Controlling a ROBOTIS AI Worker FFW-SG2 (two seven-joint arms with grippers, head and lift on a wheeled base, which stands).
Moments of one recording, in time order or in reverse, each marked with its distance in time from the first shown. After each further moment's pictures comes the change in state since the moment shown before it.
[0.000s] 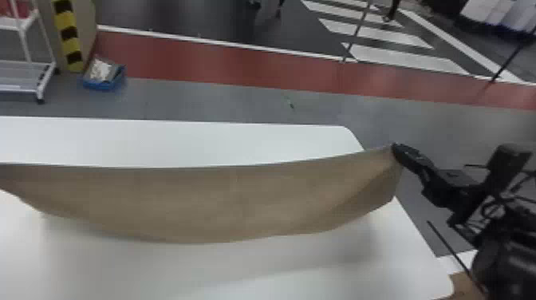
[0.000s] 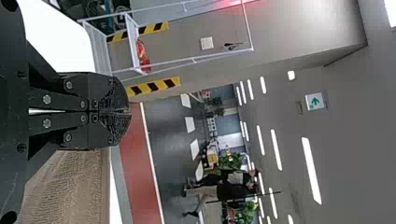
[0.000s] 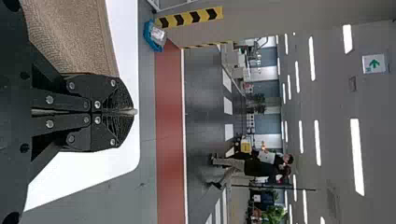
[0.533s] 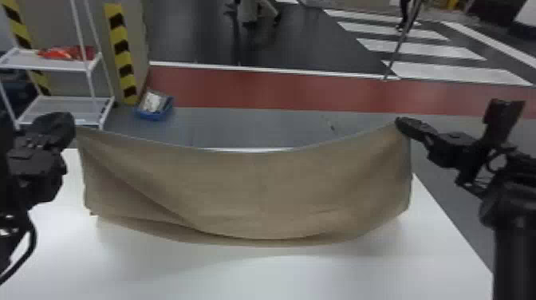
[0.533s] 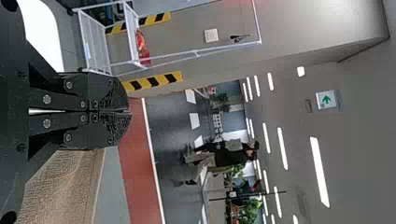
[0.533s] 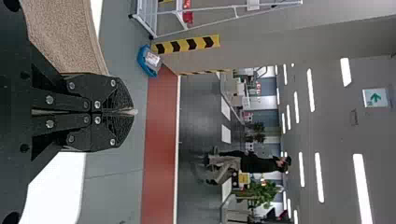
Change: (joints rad) left arm -0.556 -0.004 -0.038 0.305 0.141 0.239 -0.076; right arm -0.399 -0.046 0.214 0.359 0.169 -0.046 0.001
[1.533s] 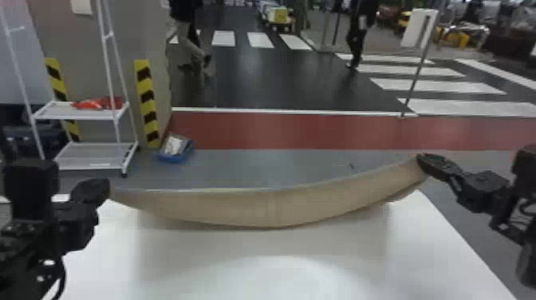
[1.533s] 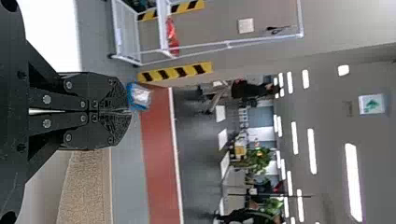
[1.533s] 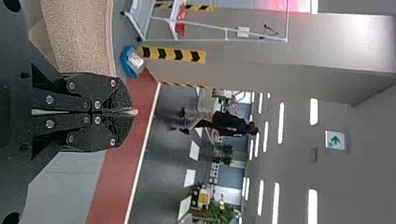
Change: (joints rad) left arm -0.095 -0.008 0.007 0.144 0.119 0.105 -0.044; right arm -0.054 -0.104 0.000 0.349 -0.048 -0.441 0.106
